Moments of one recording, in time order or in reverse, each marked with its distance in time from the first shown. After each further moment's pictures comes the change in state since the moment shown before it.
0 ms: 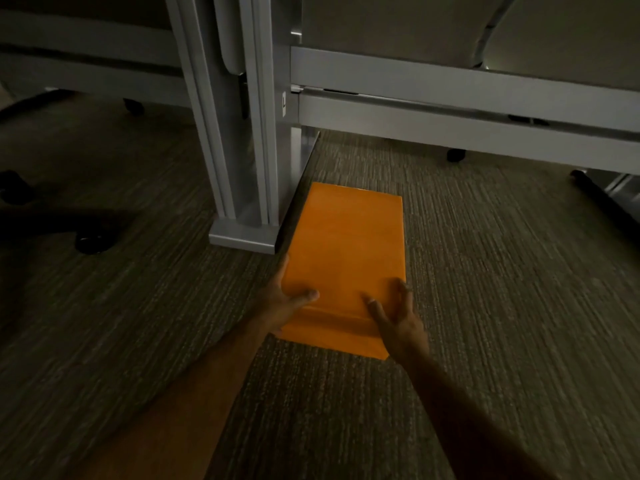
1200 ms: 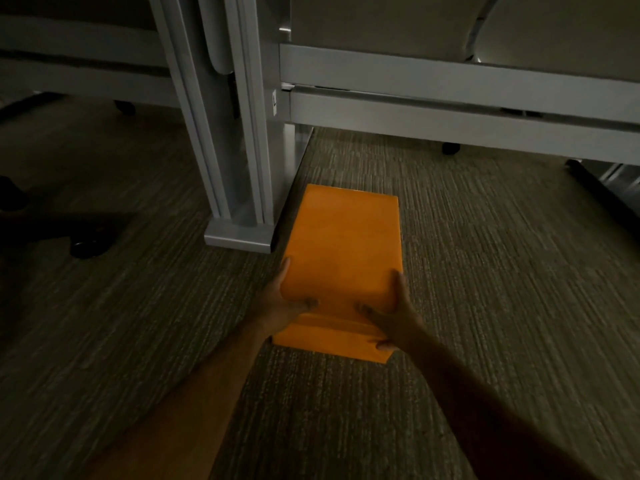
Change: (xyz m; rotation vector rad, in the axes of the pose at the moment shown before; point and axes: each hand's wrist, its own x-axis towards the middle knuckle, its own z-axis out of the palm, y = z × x) left_hand 0.000 0.002 0.006 -0.014 -0.064 -0.006; right_hand 0.019 0.000 -0.013 0.146 -0.177 0.114
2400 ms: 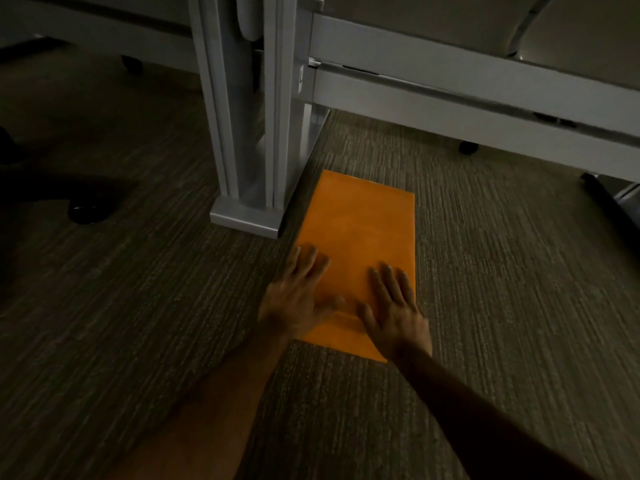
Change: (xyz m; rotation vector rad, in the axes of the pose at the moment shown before) left_hand 0.010 -0.012 0.024 0.937 0.185 0.392; right_hand -0.005 -0.002 0.022 -0.956 0.260 -0.498
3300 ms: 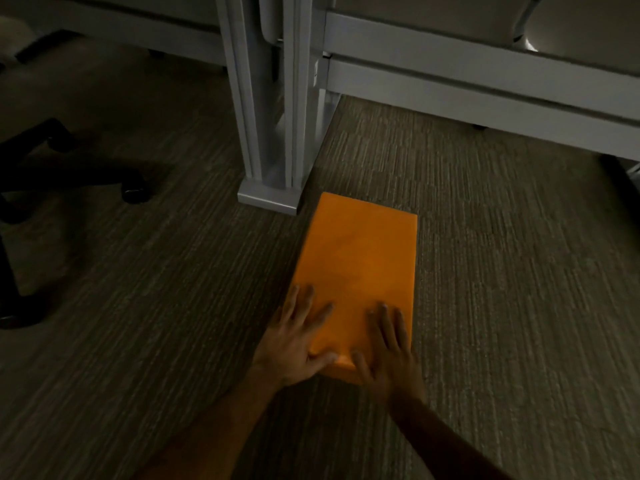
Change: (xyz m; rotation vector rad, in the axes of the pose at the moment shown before) left_hand -0.167 0.018 -0.018 0.047 -0.081 0.094; right_hand -0.154 -0.029 -0.009 0.081 -0.167 -0.023
